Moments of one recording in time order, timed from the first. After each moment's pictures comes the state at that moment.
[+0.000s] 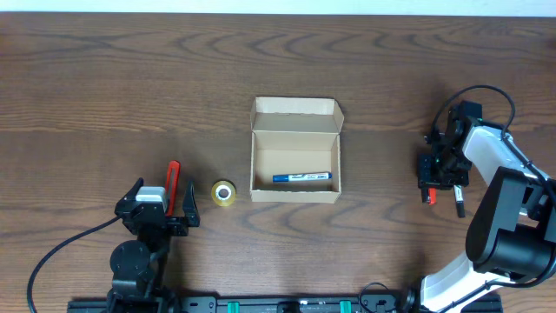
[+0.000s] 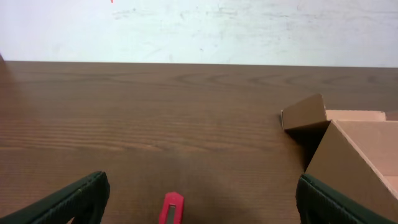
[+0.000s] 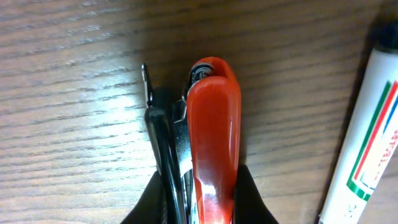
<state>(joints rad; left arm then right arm) -0.11 0.01 0.08 -0.24 -0.04 -0.04 -0.26 1.84 1.07 -0.86 0.03 -0.11</state>
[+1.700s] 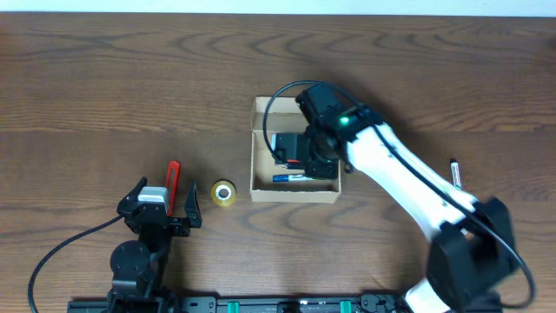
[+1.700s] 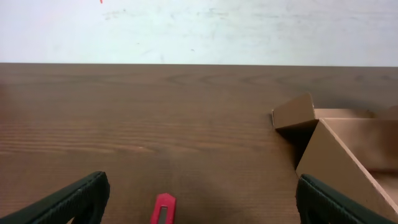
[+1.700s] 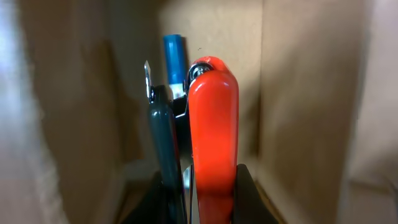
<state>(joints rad) -0.11 0.01 0.08 -0.24 0.00 -0.04 0.56 1.77 1.33 -0.92 -0.11 -0.93</state>
